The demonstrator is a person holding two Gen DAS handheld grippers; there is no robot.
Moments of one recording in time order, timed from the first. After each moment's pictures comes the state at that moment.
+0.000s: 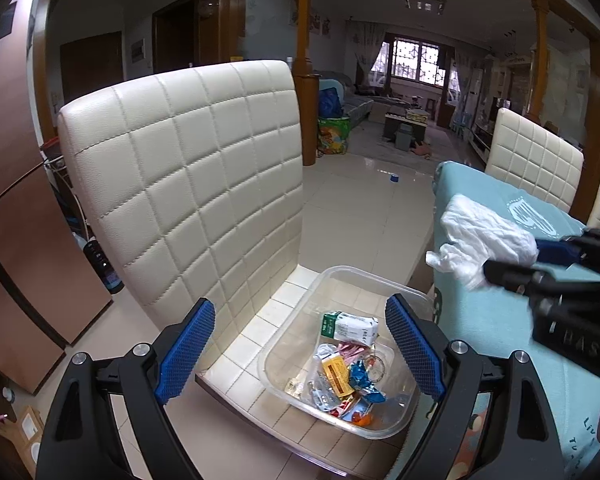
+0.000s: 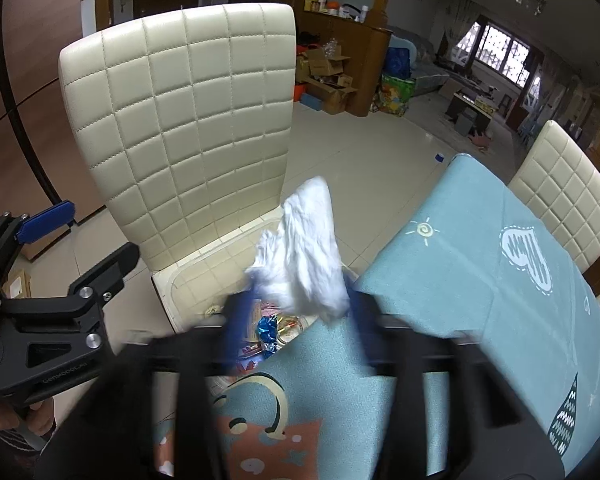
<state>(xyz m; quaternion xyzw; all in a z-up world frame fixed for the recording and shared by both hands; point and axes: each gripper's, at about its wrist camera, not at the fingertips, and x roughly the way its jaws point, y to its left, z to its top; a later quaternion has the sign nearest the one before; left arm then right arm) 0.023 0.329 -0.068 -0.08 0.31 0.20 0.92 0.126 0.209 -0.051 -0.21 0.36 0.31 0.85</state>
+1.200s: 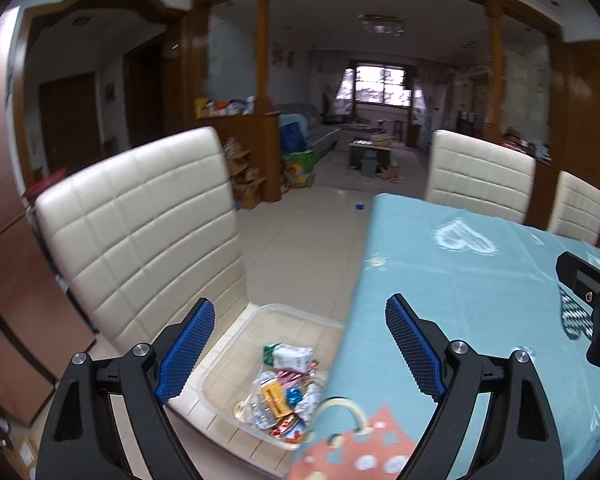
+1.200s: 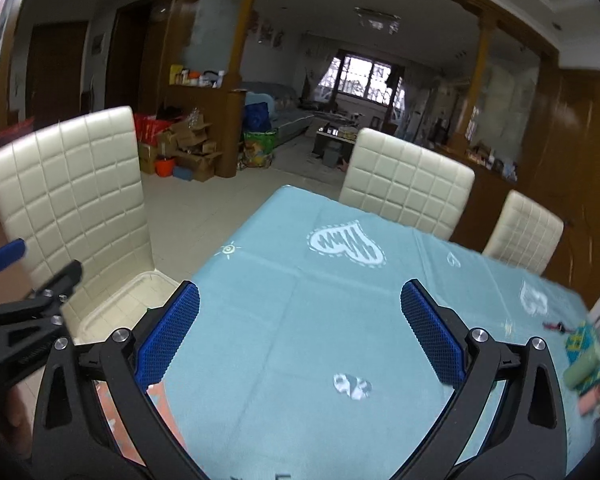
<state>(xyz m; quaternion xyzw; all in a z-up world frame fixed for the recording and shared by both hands) 0.030 0.204 -0.001 -0.03 0.26 0.15 0.95 0.077 0.026 0.033 -0.12 0.25 0.10 0.96</state>
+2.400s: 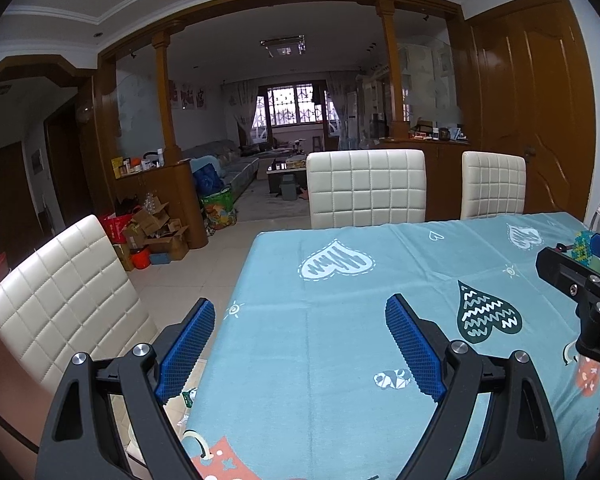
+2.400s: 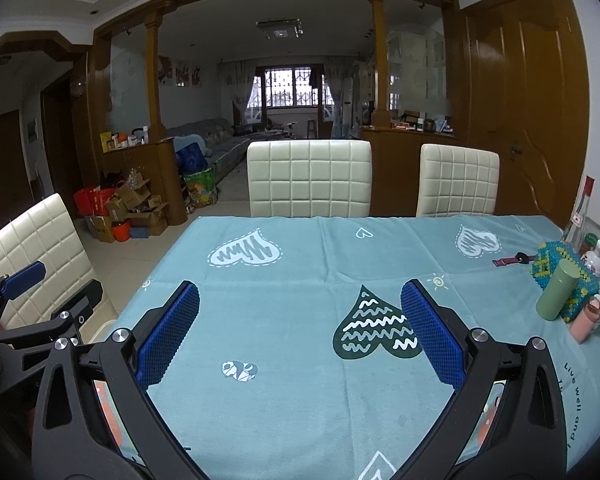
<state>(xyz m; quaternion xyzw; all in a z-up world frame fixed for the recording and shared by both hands) 0.051 0.041 0.048 0.05 0.22 0.02 0.97 0.050 -0.155 0.055 0.02 0.22 0.01 0.98</state>
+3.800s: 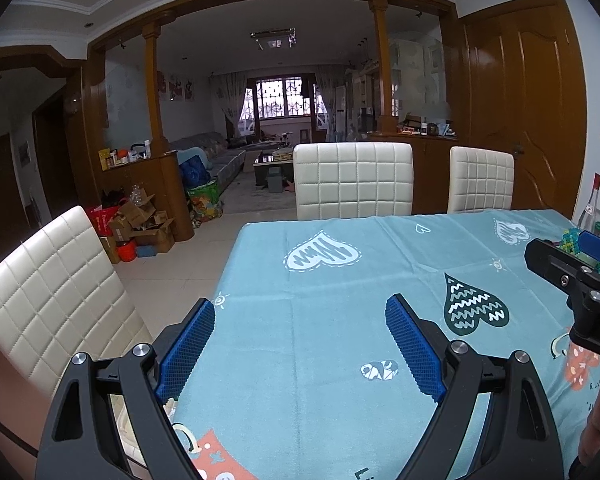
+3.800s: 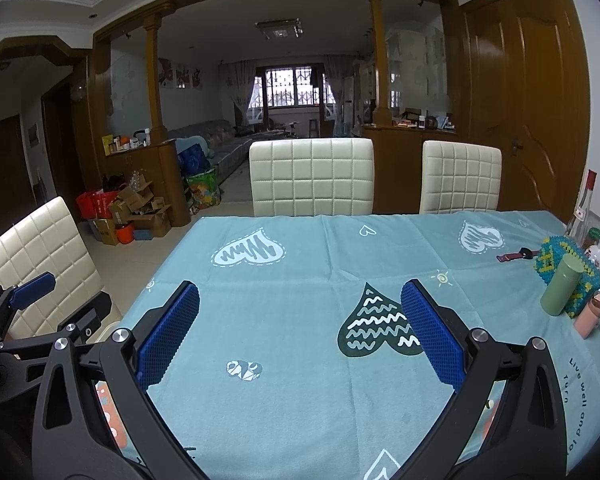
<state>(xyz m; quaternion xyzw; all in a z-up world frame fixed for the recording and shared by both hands) 0.051 0.043 0.041 0.04 0.23 0.00 0.97 0.049 -0.154 0.054 0.02 0.22 0.02 0.97</state>
